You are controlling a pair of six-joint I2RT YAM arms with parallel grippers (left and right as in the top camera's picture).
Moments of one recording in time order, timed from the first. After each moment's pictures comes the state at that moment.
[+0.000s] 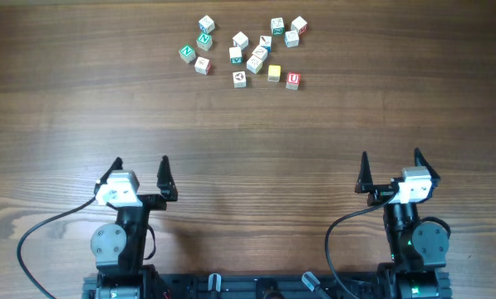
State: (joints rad) left arm 0.05 0.02 0.01 -0.06 0.10 -0.15; right arm 0.05 0.02 0.01 0.00 0.01 -0.10
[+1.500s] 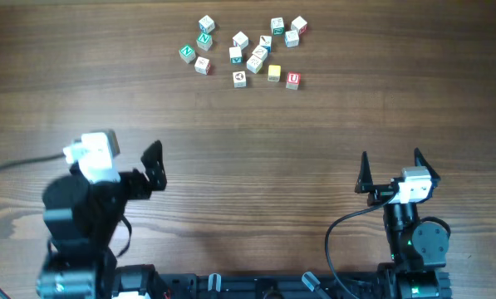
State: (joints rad) left arm 0.05 0.58 0.79 -0.67 0.16 -0.18; right arm 0.05 0.02 0.01 0.00 0.01 -0.10
